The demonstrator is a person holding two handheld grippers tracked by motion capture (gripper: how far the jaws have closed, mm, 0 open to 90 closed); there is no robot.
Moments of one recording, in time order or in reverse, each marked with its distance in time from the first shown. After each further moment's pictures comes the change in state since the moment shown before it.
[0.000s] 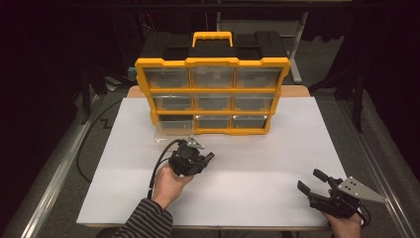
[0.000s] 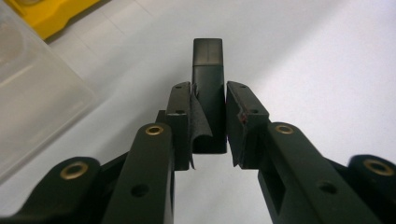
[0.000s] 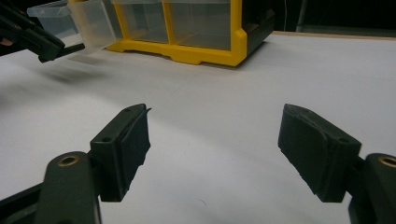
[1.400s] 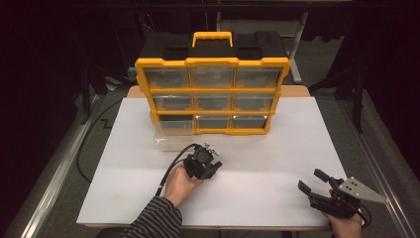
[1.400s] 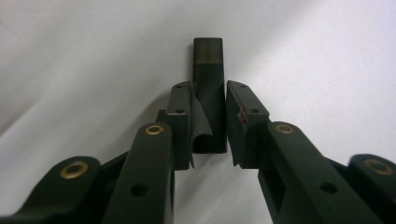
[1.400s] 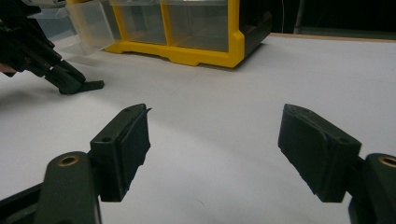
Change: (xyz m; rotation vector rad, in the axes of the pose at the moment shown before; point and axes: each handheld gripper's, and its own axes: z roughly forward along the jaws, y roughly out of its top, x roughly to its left) left arm -0.011 0.006 0.050 0.173 -0.006 0.070; right arm -0.001 0.000 -0.002 -0.003 -0.008 -0.003
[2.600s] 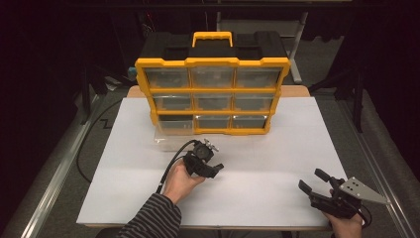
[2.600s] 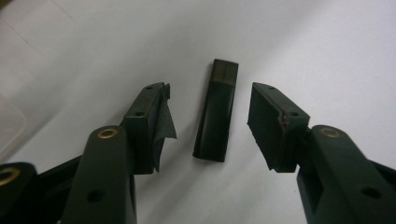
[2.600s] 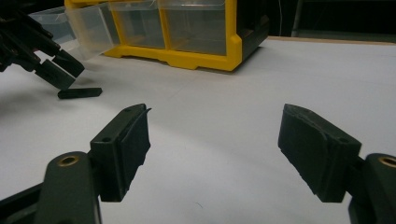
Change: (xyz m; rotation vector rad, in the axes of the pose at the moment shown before) left arm 0.001 0.009 -0.008 0.002 0.004 -0.011; right arm 0.000 0.000 -0.001 -0.019 -0.005 0.008
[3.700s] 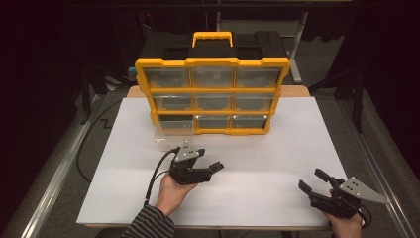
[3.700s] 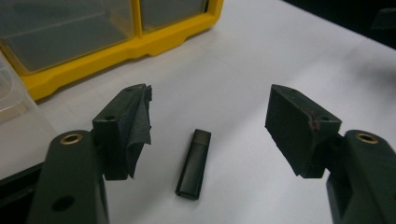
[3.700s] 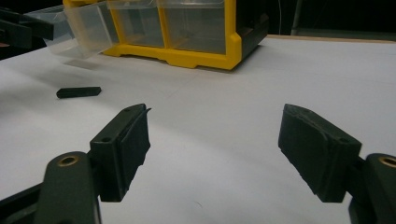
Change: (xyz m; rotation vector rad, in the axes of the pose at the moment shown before) left arm -0.006 -0.045 -0.034 -0.516 -0.036 -0.080; right arm 0.000 0.000 0.001 0.008 -0.001 0.002
